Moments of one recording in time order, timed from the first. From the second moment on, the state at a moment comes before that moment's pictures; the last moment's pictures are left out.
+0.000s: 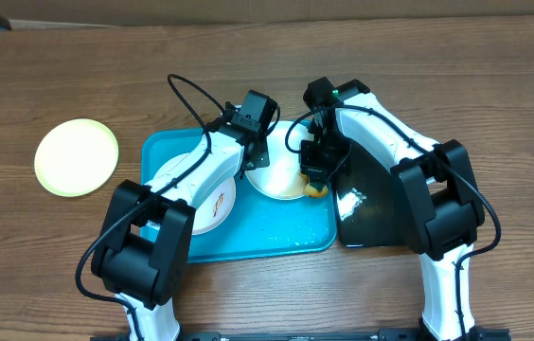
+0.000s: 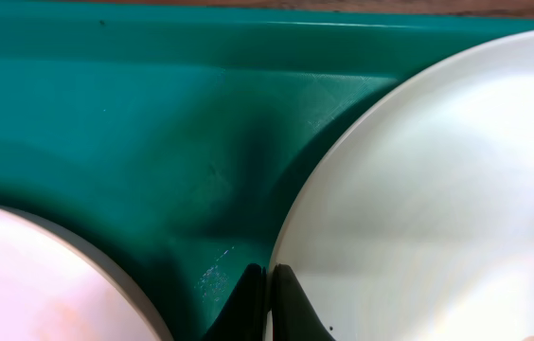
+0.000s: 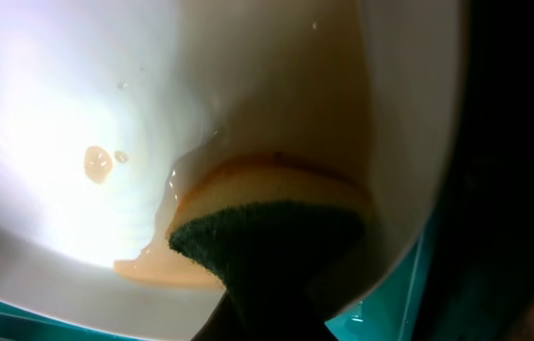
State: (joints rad) left arm -0.44 1.94 1.29 -0.63 -0.21 -0.54; right arm 0.43 2.22 1.69 -1.18 -0.34 0.46
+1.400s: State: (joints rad) left arm -0.44 1.94 1.29 -0.62 -0.21 -0.54; right arm 0.49 2.23 1.69 -1.14 -0.64 0.46
